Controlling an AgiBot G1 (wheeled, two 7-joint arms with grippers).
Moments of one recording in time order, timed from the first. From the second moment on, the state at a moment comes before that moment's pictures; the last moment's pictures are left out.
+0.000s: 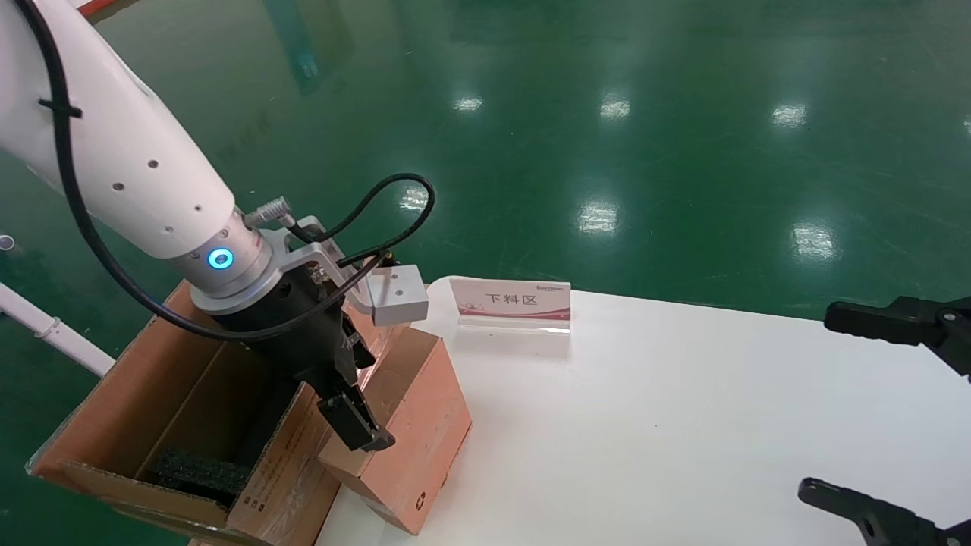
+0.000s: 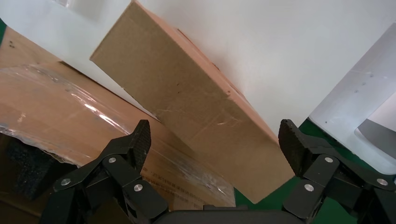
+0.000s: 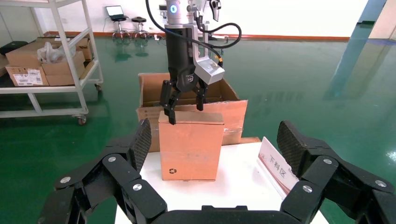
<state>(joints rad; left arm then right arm) -2.20 0.76 1.66 -1.36 1.39 1.51 -1.16 1.08 -0.61 -0.29 1.28 -0.73 -1.49 0.18</state>
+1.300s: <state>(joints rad) -2.16 0.77 1.70 -1.36 1.42 1.48 -1.18 1.08 -0.61 -0.29 1.28 -0.73 -1.49 0.18</state>
